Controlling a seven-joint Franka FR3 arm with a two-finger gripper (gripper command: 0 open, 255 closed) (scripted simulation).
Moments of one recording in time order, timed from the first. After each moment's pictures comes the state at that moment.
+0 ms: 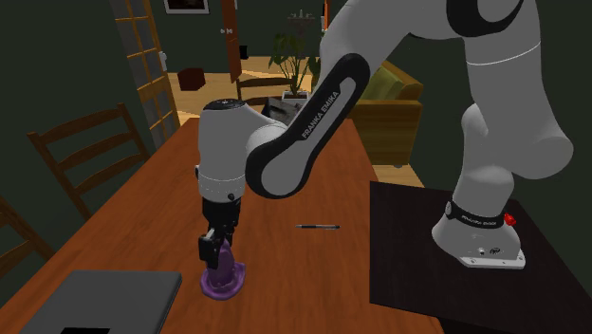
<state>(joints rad) 0.20 0.45 0.23 -1.98 -0.03 2.58 0.40</state>
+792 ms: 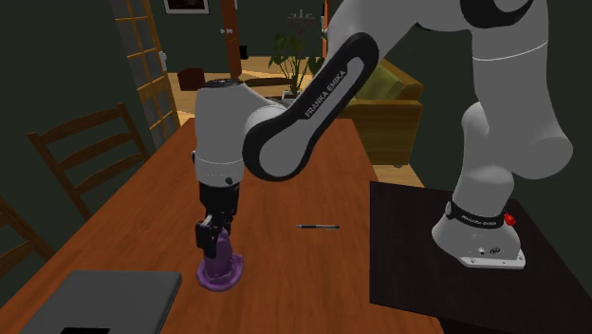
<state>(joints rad) 0.19 0.39 0.24 -1.97 -0.01 2.51 0.39</state>
